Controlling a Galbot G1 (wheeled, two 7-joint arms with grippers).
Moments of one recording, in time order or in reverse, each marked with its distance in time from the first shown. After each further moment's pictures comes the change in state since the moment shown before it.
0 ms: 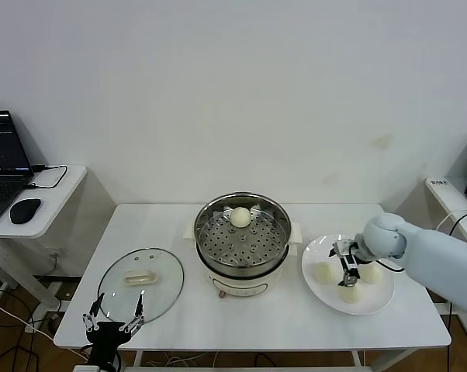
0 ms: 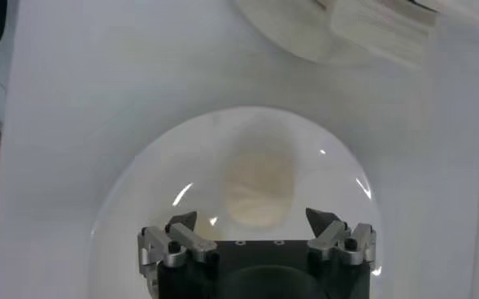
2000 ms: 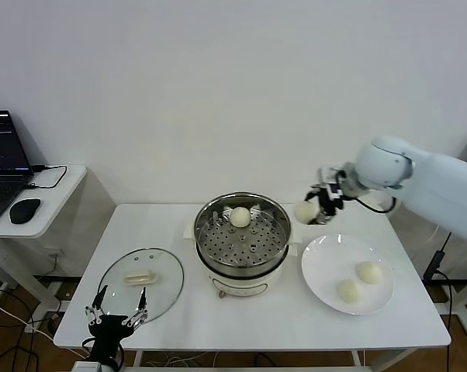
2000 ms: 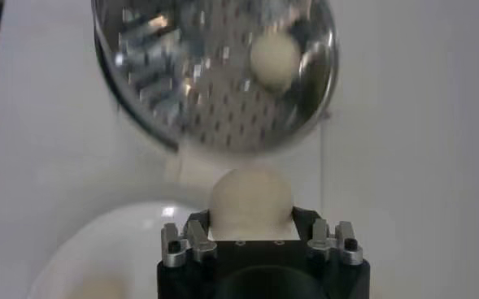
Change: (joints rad) left arm -0.003 0.010 0.004 -0.040 -0.009 0.000 0.000; right arm 0.606 0.149 -0.263 0.179 0.466 -0.237 0.044
